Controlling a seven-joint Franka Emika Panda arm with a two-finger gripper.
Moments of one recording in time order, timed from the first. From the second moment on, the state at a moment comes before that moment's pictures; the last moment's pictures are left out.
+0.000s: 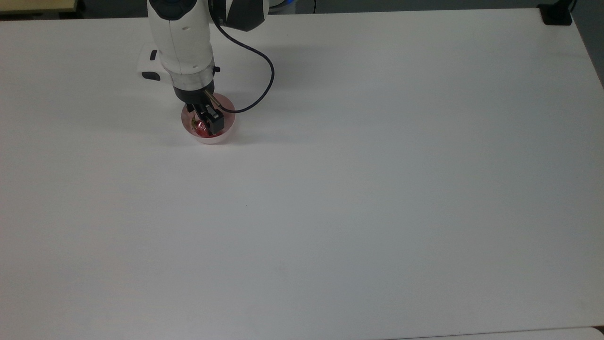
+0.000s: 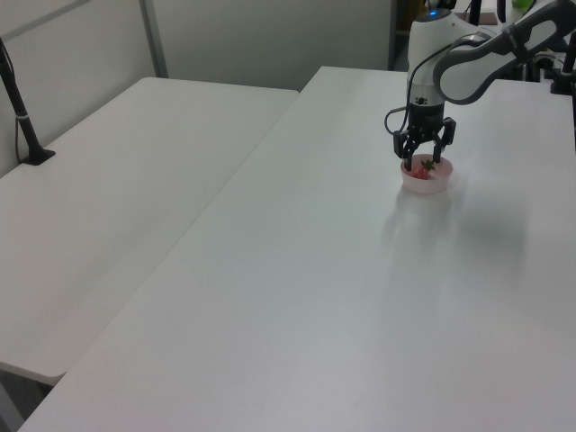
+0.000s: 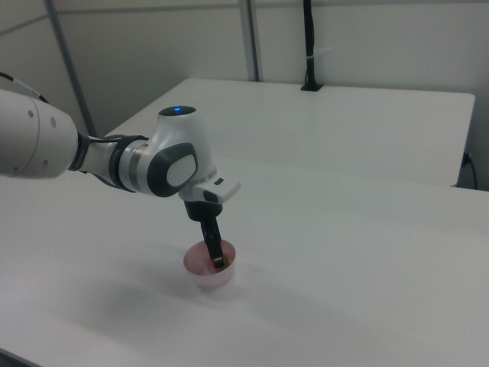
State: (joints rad) arm -0.20 0.21 0.07 -2.05 -0.13 2.26 0.78
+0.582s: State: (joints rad) arm -0.20 0.24 0.07 -2.05 -0.13 2.30 0.78
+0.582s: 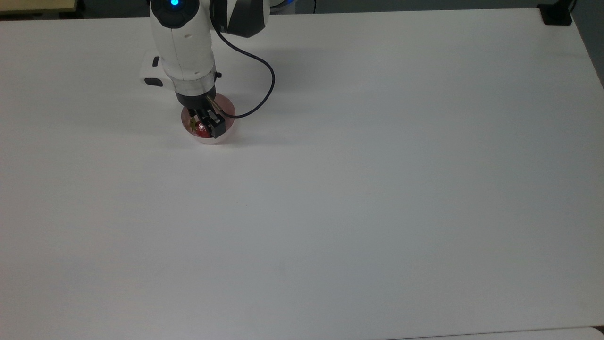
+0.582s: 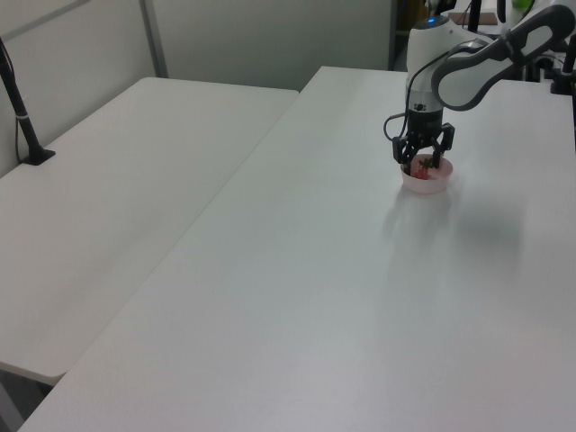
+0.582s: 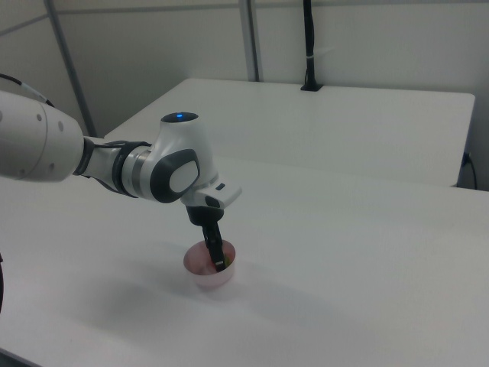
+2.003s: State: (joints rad) arm -0.19 0.21 0.07 -2.05 -0.13 2.29 0.79
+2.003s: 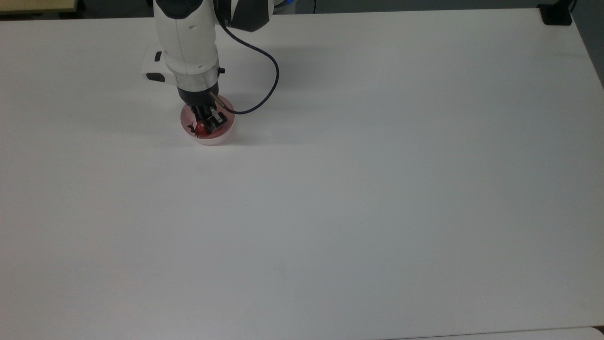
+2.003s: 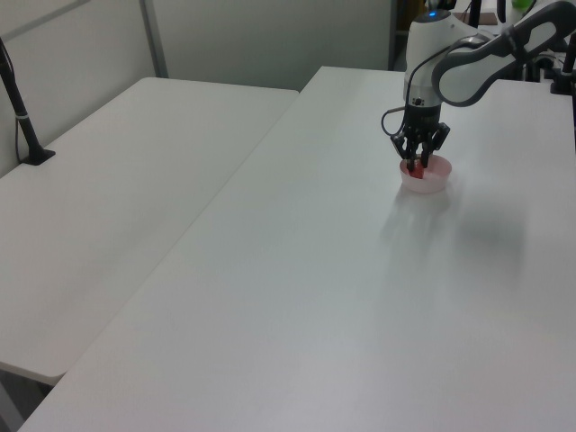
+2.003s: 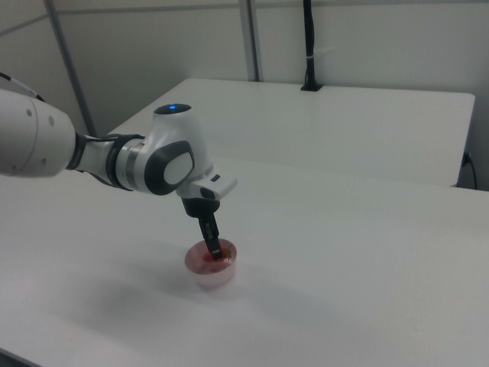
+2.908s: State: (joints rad) arm -0.23 0.11 0.03 -1.99 -0.13 2.13 0.36
